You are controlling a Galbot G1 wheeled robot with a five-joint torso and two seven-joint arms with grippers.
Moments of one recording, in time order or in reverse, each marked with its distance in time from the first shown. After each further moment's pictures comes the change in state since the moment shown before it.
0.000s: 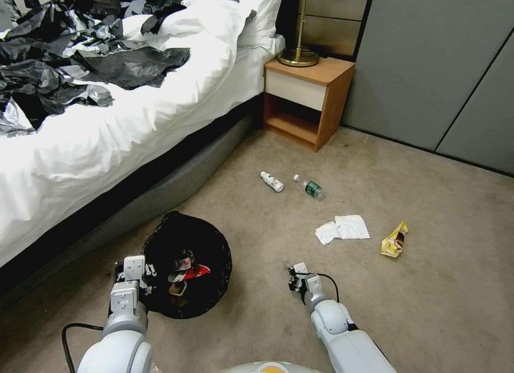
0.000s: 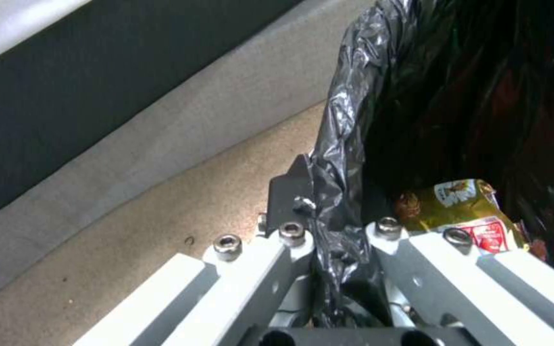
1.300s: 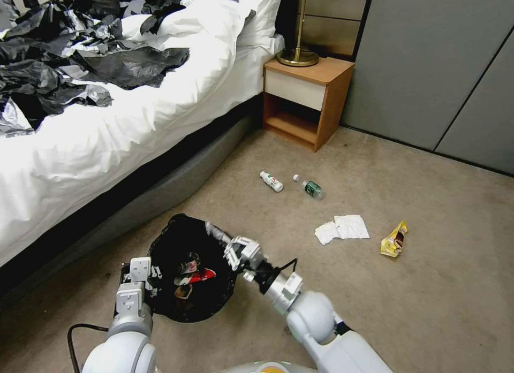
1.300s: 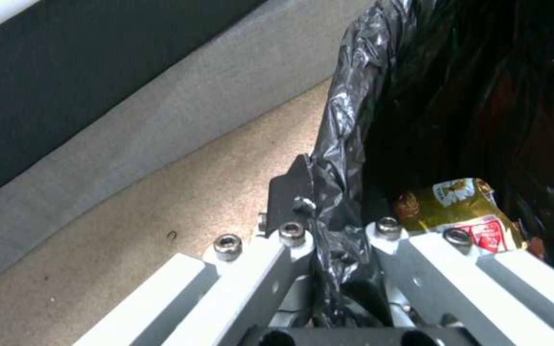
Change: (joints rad) left arm 0.007 -0.004 0.024 -0.009 0.009 0.022 0.014; right arm -0.089 -0.088 -0.308 0.531 0.098 0.402 -0.265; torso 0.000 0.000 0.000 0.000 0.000
